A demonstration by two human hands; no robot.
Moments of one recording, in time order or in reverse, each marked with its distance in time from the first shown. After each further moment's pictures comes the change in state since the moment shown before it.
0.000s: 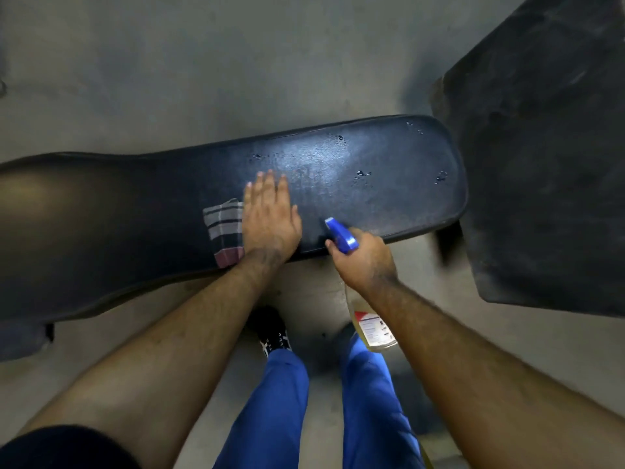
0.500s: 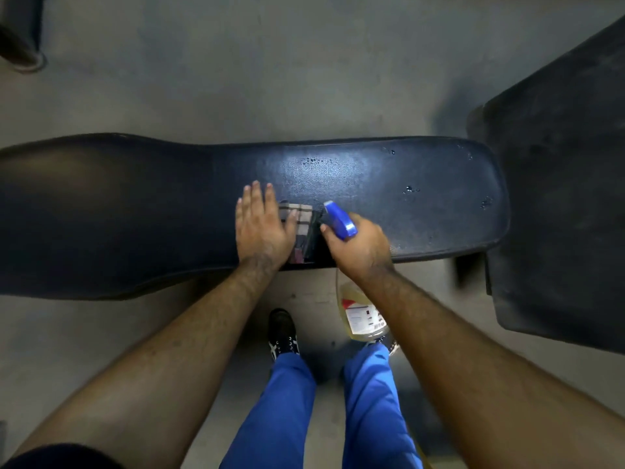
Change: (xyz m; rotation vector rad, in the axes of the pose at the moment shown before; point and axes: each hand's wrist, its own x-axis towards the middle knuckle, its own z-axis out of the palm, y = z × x) left_hand -0.019 -0.095 -0.001 -0.185 -0.015 -0.206; right_hand 0.005 -0.088 0.041 0.016 0.015 -0.066
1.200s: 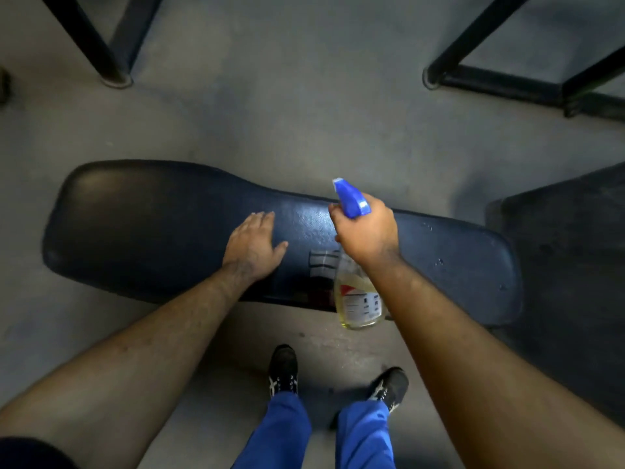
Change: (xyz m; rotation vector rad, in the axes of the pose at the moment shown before) left_hand 0.021 -0.107 -0.103 -0.069 -0.115 -0.015; right_hand 0.004 -0.167 -0.010 0.089 0.039 -0.174
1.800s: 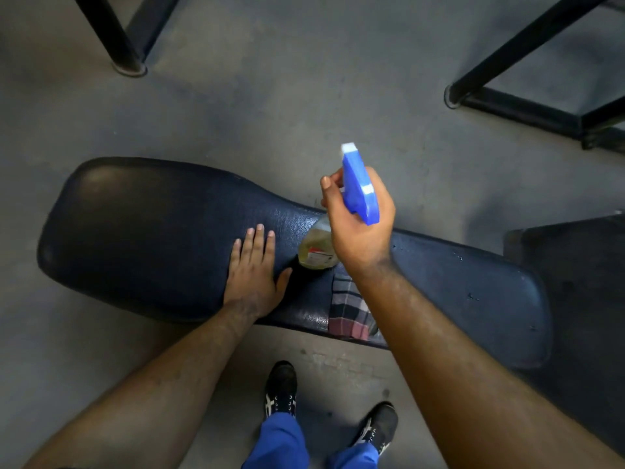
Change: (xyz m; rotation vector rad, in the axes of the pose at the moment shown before) left_hand -0.002 -0.062 0.058 0.149 0.077 -0.040; right_hand 0.022 -0.056 0.070 0.488 0.194 -0.456
